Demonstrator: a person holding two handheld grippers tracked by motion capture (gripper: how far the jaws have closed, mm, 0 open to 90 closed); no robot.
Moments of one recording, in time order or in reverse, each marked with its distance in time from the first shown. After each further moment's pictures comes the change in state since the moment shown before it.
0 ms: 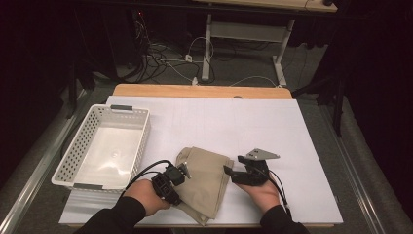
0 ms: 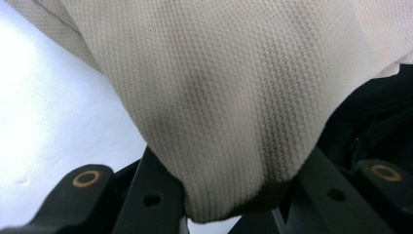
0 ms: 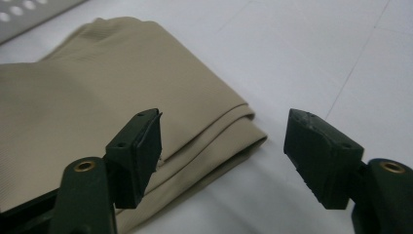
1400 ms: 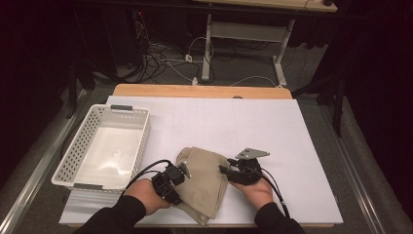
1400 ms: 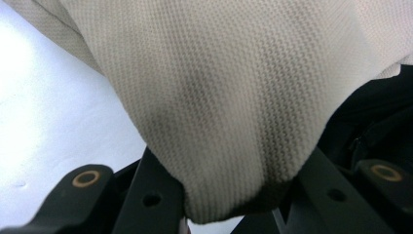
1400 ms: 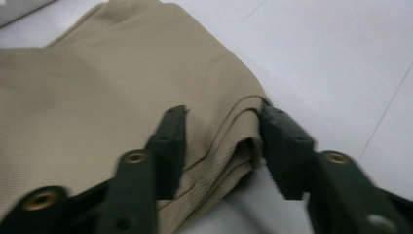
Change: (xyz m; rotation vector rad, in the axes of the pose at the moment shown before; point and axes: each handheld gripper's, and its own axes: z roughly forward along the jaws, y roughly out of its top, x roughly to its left) left arm 0.003 0.001 0.001 0.008 -0.012 0.001; right arm 0.009 0.001 0.013 0.039 0.061 -0.042
